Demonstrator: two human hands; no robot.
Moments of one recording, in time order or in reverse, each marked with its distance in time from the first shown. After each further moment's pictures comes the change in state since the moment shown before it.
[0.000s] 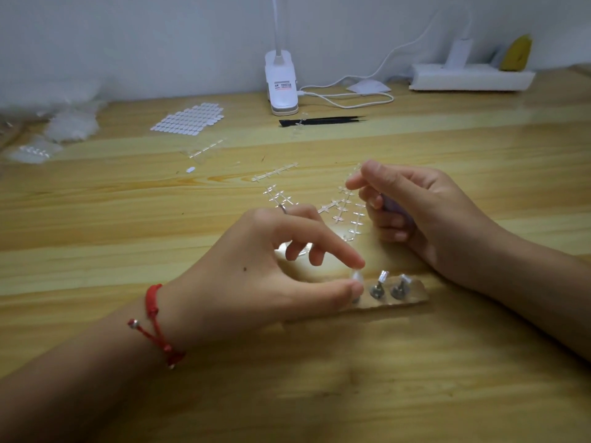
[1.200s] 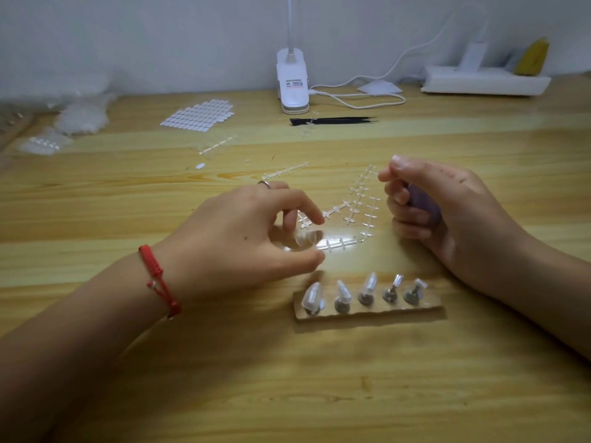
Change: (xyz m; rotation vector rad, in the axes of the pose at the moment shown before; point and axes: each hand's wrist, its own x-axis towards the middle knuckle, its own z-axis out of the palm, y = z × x) left_hand 0.011 -0.029 -0.027 0.472 0.005 -0.195; right_hand 0.003 0.000 -0.005 0.092 0.101 0.010
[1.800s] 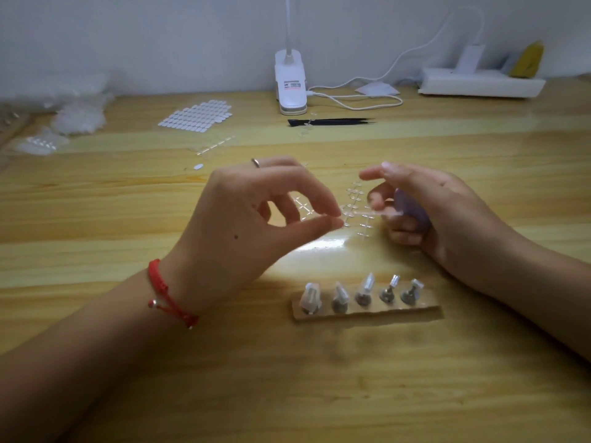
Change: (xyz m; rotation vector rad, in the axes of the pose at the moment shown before) left_hand -0.002 0.018 0.004 -0.333 0.386 0.320; right_hand 0.000 -0.002 0.003 -0.131 -0.017 0.051
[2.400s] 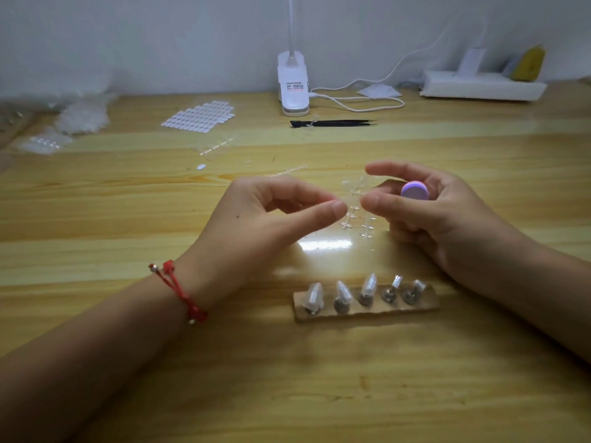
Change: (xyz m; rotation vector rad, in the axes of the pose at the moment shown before) left_hand 0.001 0.002 0.010 -0.357 0.013 -0.477; right_hand -0.003 -0.001 -0.001 0.014 -0.047 -0.067
